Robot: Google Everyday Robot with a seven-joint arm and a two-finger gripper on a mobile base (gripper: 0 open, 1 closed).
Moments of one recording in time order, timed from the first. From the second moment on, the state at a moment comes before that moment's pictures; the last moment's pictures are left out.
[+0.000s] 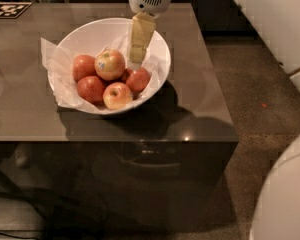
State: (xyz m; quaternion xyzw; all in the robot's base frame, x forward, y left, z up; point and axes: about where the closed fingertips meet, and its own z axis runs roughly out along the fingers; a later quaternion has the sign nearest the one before) arm 0.603 0.020 0.982 -0.69 0.70 0.04 0.19
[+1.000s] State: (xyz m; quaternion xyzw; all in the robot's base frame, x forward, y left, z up) arm 0.611 0.051 0.965 -0.70 0.69 0.04 0.18
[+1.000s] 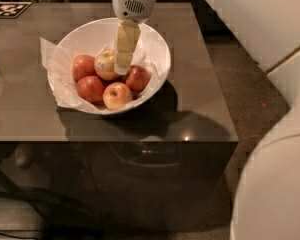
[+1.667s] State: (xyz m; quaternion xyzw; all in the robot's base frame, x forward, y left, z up) arm 0.632 0.083 0.916 -0.71 0.69 0.06 0.16
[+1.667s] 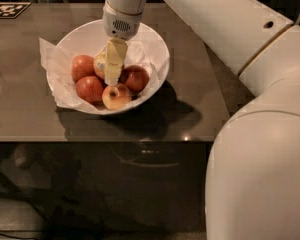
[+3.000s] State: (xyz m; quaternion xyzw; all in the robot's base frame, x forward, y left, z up) arm 0.632 0.083 0.916 -0.71 0.69 0.06 0.16
